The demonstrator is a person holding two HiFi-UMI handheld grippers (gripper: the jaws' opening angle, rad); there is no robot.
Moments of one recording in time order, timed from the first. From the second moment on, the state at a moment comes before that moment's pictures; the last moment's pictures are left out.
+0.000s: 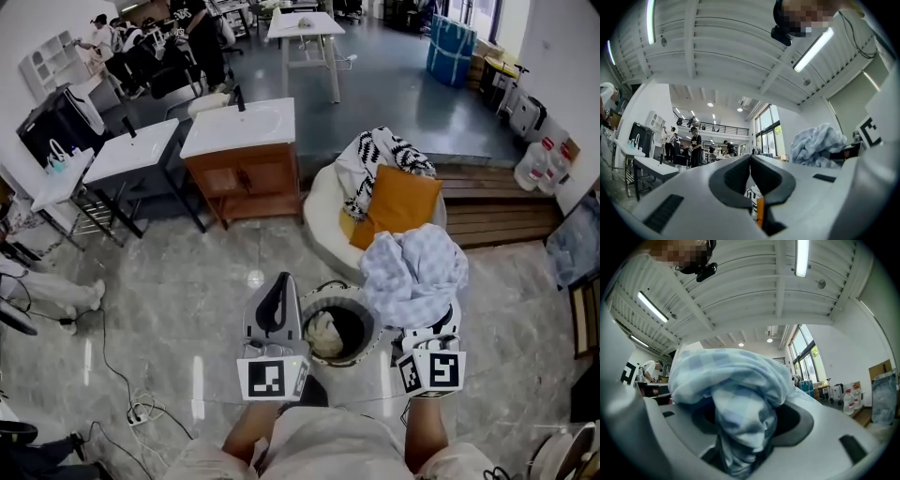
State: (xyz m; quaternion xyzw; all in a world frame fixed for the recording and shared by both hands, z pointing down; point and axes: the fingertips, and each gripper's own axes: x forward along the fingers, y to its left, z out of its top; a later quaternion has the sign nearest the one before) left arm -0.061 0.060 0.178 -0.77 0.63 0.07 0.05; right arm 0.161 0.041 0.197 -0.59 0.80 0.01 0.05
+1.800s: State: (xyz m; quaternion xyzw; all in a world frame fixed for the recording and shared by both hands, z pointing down) left arm -0.083 -0.135 0.360 -0.81 0.59 0.01 -0.01; right arm 0.089 -0.110 0.501 -0.58 0.77 -0.23 -0.13
